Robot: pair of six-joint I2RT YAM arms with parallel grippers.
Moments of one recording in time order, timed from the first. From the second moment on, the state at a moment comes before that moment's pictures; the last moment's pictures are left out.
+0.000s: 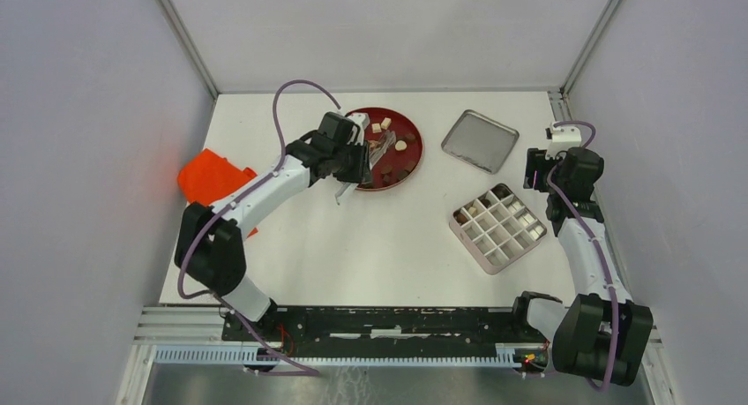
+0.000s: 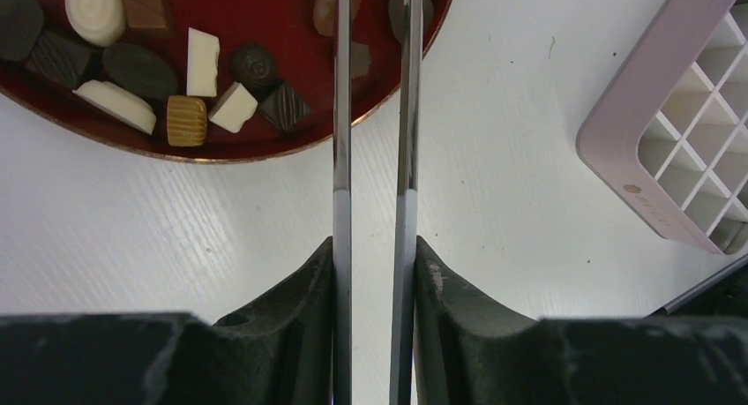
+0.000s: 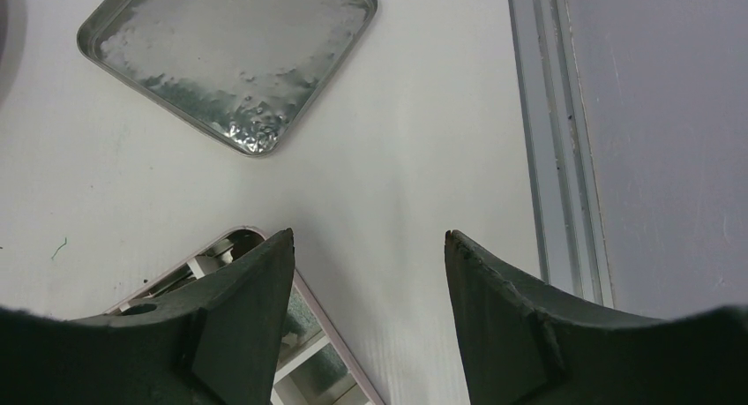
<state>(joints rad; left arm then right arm) -0.55 1.57 1.26 -0.52 0.13 -0.32 -0.22 1.08 0.70 -0.07 -0.11 -0.17</state>
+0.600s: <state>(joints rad) -0.52 1.84 1.43 -0.55 0.17 -0.24 -0.22 1.09 0.70 -0.07 -0.11 -0.17</state>
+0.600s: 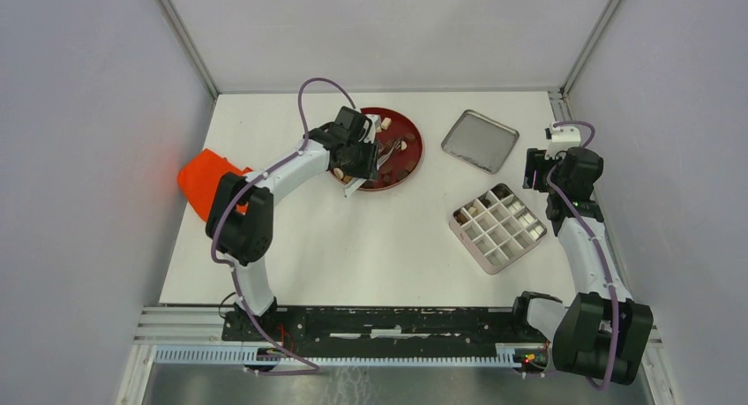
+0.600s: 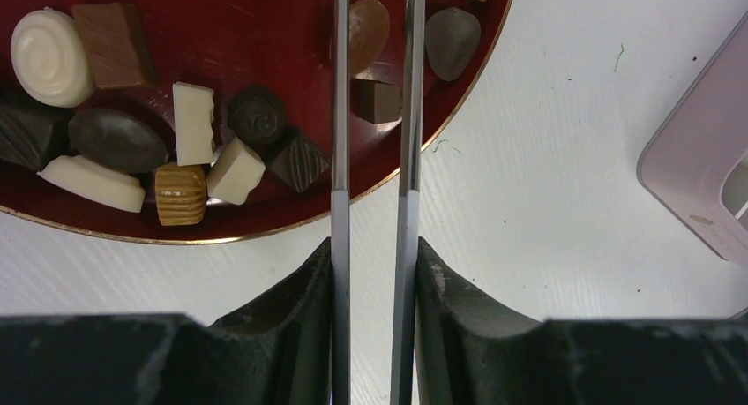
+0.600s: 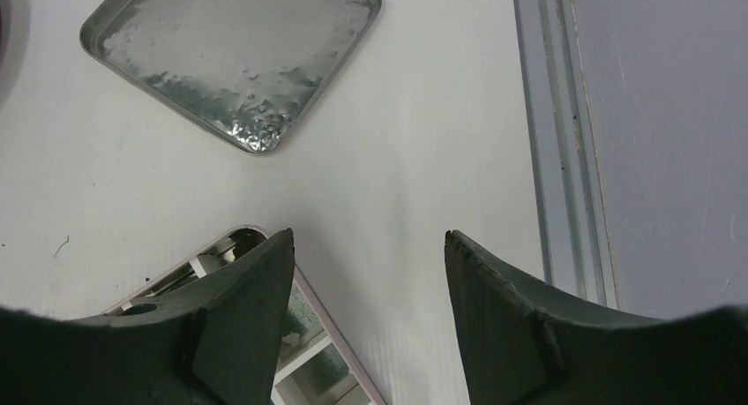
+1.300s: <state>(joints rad) -0.52 1.91 1.51 -0.61 0.14 -0.21 -0.22 1.09 0.70 -0.07 -0.11 -0.17</state>
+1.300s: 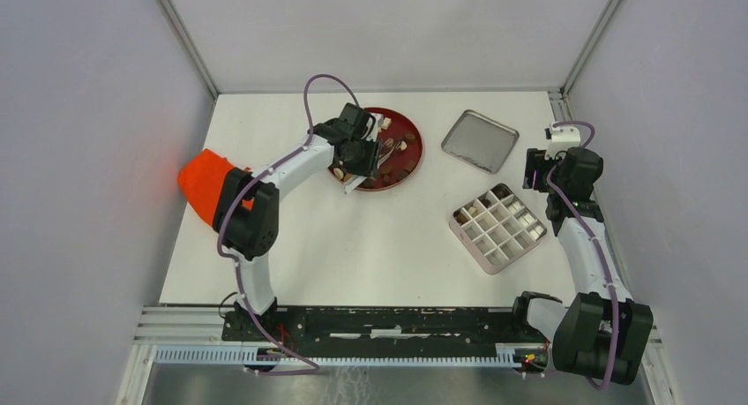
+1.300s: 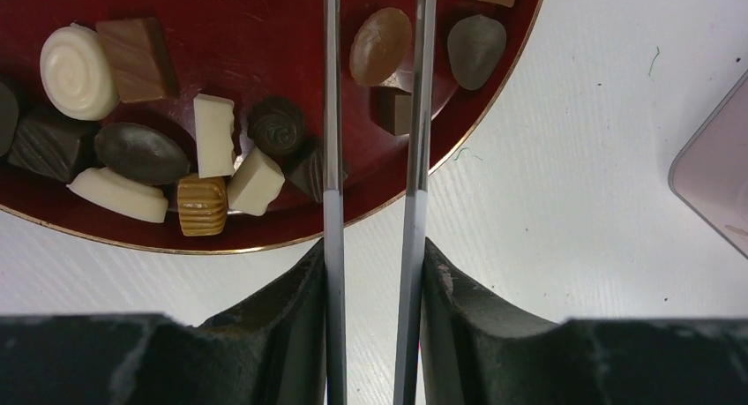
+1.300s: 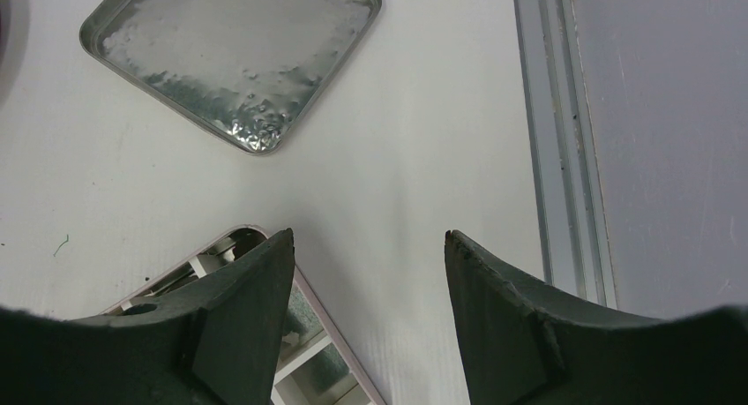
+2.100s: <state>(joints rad) -0.54 2.00 1.64 -0.67 0.11 -0.19 -0.22 1.09 0.70 -0.07 -0.11 -0.17</state>
